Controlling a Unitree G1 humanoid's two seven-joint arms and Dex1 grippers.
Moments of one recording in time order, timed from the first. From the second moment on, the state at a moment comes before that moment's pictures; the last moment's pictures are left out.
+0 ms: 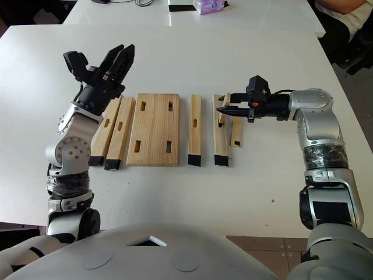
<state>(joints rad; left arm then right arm) -0.26 0.12 0.15 -0.21 -0.73 0.38 -0.42 -0.44 -0.71 0.09 0.36 0.32 0.11 1.36</state>
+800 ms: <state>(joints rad) -0.25 0.11 0.13 -0.21 -0.73 0.38 -0.42 -0.53 -0.66 0.15 0.53 0.31 0.02 1.31</state>
